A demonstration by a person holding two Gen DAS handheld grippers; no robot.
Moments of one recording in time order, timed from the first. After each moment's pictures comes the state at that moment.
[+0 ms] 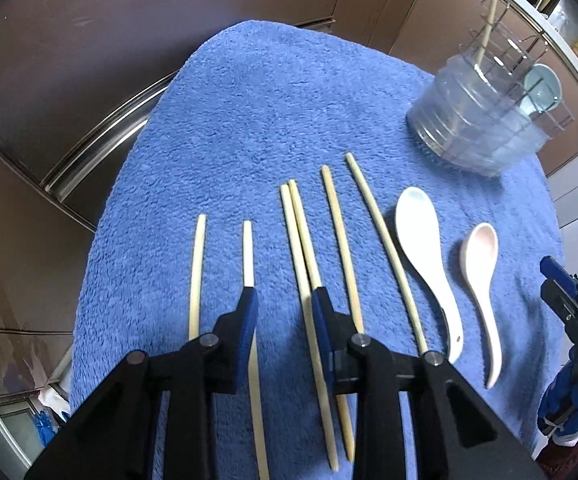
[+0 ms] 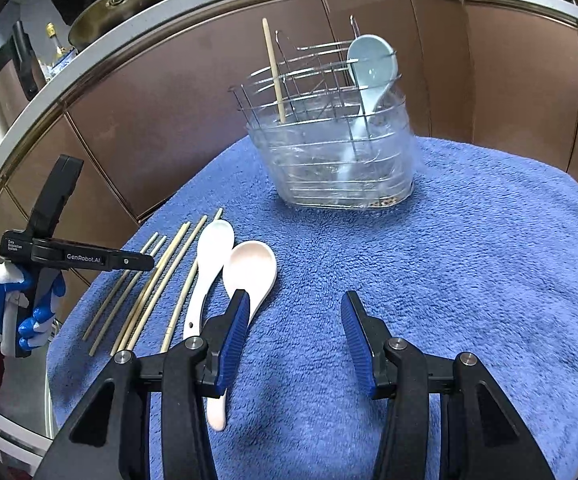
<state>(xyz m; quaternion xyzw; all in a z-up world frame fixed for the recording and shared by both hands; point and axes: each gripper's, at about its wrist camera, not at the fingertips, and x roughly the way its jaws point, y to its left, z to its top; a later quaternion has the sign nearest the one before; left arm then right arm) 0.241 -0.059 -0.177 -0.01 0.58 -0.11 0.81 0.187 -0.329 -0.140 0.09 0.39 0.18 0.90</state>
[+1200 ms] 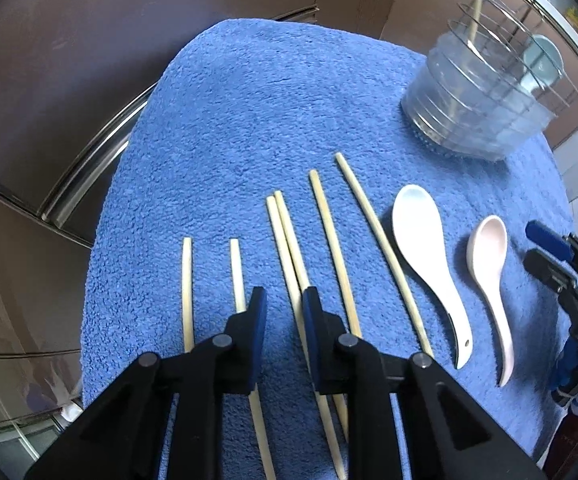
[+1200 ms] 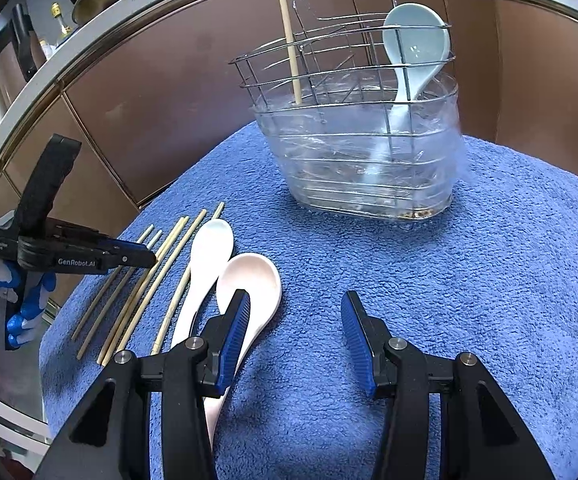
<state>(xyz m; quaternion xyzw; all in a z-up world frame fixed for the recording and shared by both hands) 0.257 -0.068 -0.181 0.03 0.59 -0.12 0.80 0.221 -0.307 -0.149 0.07 0.41 0.21 0.88</state>
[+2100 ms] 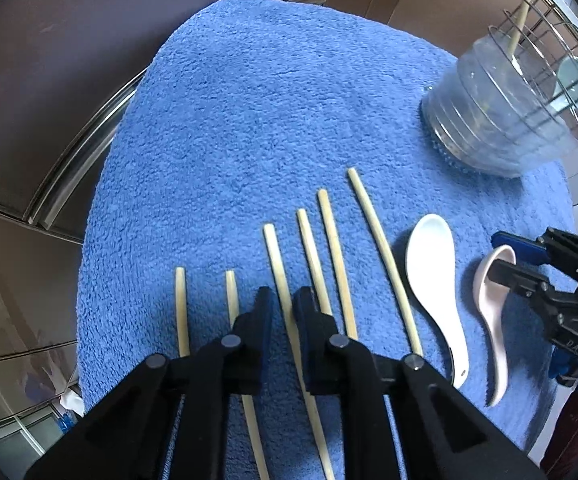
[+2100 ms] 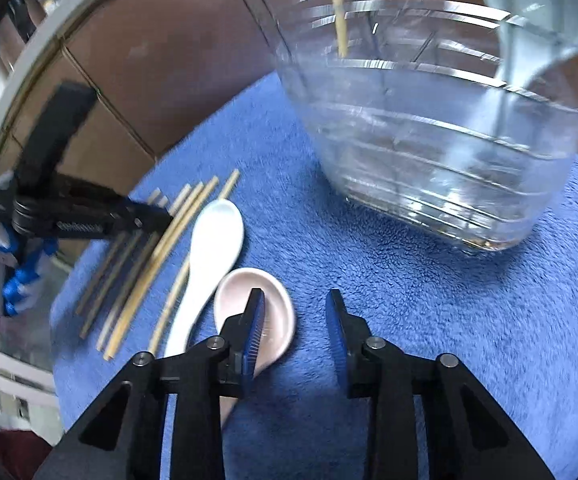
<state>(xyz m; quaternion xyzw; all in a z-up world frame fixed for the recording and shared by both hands) 0.300 -0.077 -0.188 0.03 0.63 -0.11 0.77 0.295 -0.269 -0.165 0.02 0.50 0.29 0.81</state>
